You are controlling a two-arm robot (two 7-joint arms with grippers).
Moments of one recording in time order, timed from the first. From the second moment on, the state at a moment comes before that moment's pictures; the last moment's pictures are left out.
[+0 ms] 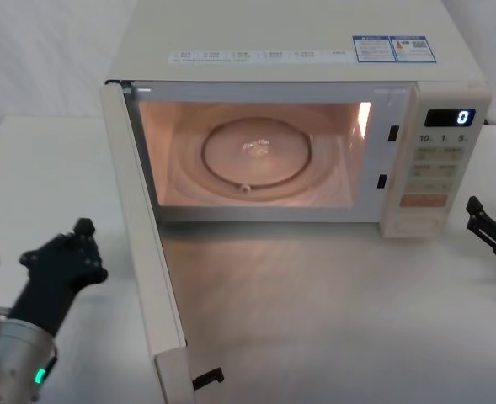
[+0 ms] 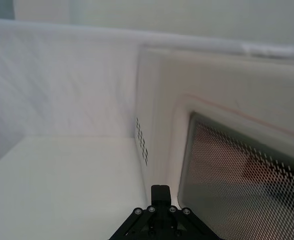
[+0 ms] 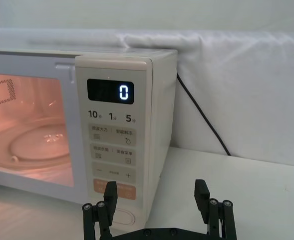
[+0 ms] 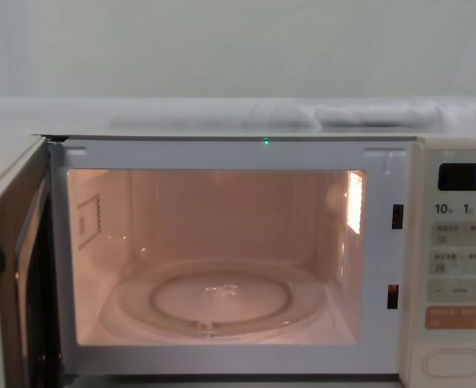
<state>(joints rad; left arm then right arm) 0.28 0.24 -0.03 -1.89 -0.32 -0.02 -0.11 -0.12 0.28 0.00 -1.78 0.25 0.02 0.22</state>
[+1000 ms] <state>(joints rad) 0.29 0.47 -0.06 -1.98 -0.54 -0.07 -0.45 -0.12 0.28 0.00 -1.78 0.25 0.02 0.22</state>
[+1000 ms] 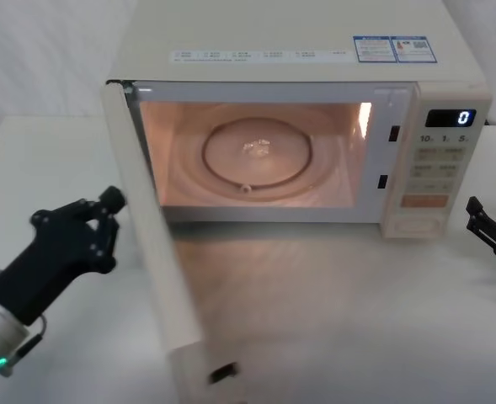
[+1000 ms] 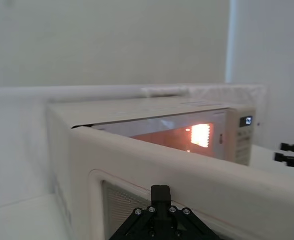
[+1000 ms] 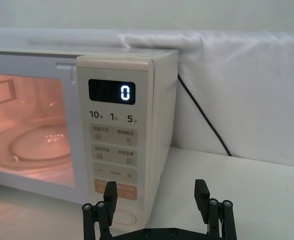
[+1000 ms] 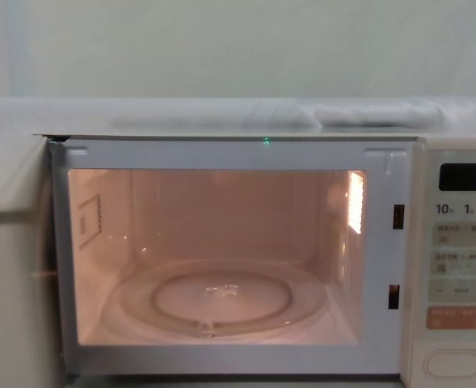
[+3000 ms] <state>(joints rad) -0.27 0.29 0.48 -1.69 -0.41 0.05 -0.38 -0.12 0.28 0.00 -1.78 0.25 0.02 0.22</state>
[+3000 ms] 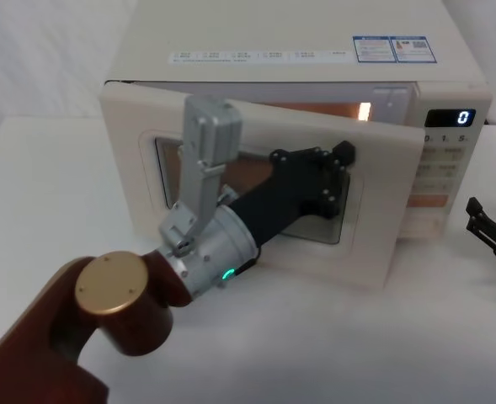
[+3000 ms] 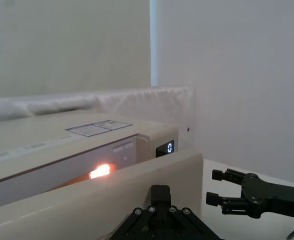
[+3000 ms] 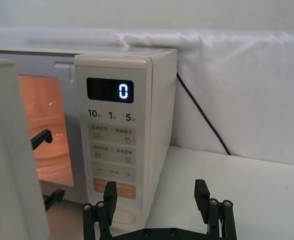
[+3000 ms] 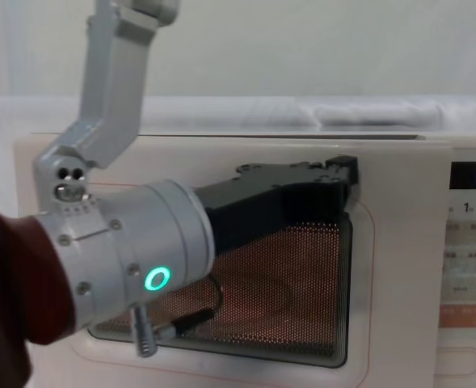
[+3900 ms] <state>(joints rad) -0.36 0.16 0.50 -1.56 -0.25 0.09 -0.26 -0.12 0.28 0.00 -1.78 0.25 0.02 0.22</state>
